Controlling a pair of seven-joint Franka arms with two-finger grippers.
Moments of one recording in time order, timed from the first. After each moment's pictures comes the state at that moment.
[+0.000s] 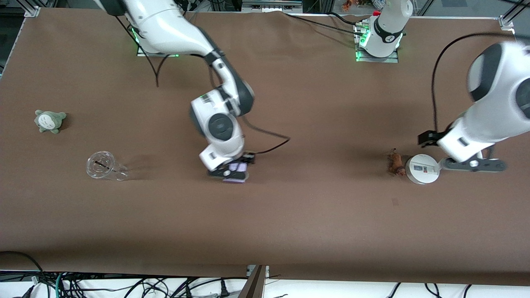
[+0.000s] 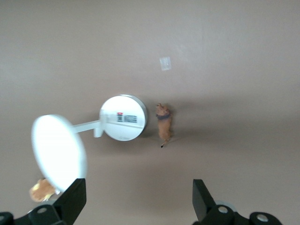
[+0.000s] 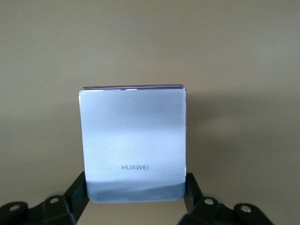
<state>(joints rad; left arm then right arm) 0.17 0.30 -0.30 -1.44 0.23 1.60 -0.10 0.63 0.80 -0.13 -1.29 0.10 2.06 0.58</state>
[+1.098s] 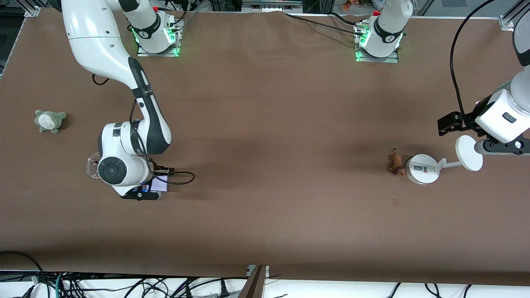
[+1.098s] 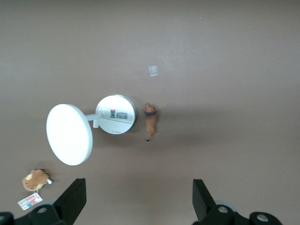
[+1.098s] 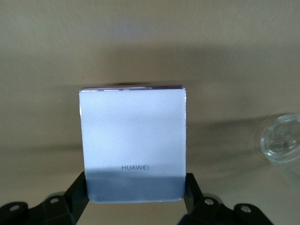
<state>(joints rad) 0.18 0.27 -0.31 -1.32 0.14 1.49 -0.10 0.36 0.75 -0.20 -1.51 0.10 2.00 0.17</state>
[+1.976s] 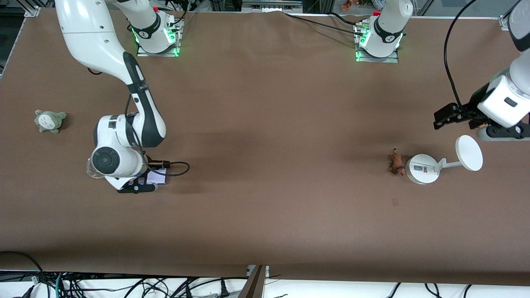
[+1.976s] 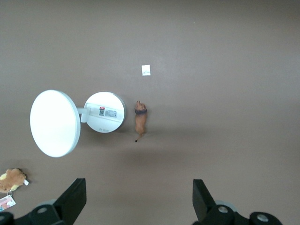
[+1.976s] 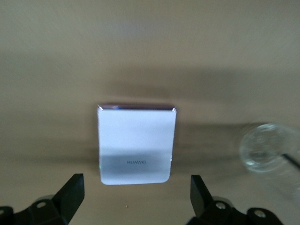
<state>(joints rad) 0.03 0.07 -0.09 -1.61 0.01 1.67 -0.10 0.36 0.66 -0.23 -1.60 0.10 2.09 0.04</state>
